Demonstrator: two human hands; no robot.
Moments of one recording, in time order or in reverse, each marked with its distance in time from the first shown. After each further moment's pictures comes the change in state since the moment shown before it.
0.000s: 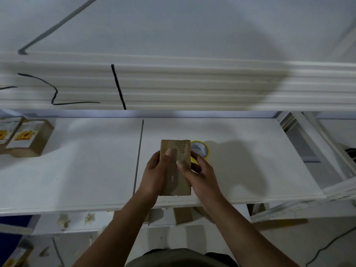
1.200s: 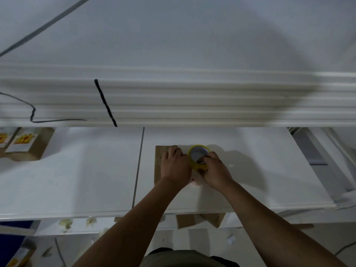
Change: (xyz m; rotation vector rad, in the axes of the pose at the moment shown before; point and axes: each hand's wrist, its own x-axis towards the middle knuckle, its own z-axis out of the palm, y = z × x) left_hand 0.085 -0.029 0.049 1.637 -0.003 0.405; right_hand 0.103 0.046 -0.065 -1.077 -0.099 -0.087
